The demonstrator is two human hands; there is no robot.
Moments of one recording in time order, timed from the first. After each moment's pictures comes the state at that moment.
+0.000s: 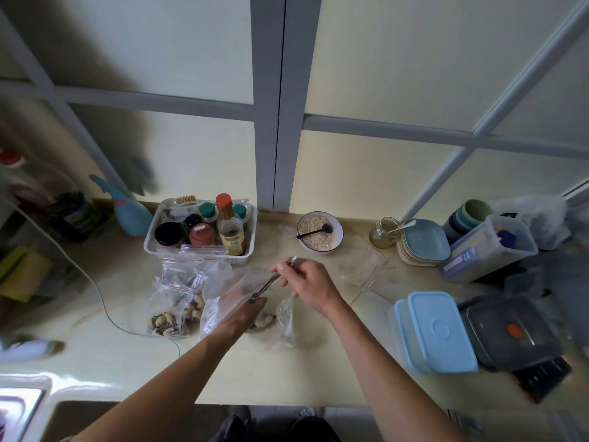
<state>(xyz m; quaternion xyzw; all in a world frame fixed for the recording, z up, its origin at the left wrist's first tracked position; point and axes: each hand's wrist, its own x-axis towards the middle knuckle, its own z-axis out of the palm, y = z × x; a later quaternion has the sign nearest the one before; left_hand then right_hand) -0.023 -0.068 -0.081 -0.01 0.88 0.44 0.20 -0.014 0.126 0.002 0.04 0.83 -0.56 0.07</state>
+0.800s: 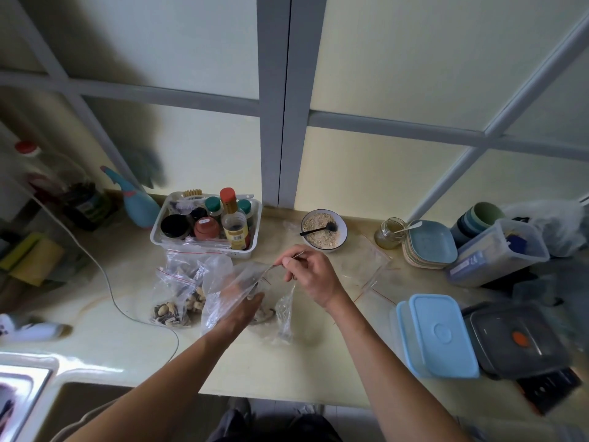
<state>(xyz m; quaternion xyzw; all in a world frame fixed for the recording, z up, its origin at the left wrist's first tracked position) -0.007 -0.062 -0.059 0.05 0.88 0.47 0.03 -0.016 0.132 0.011 -0.03 0.78 -0.63 0.02</state>
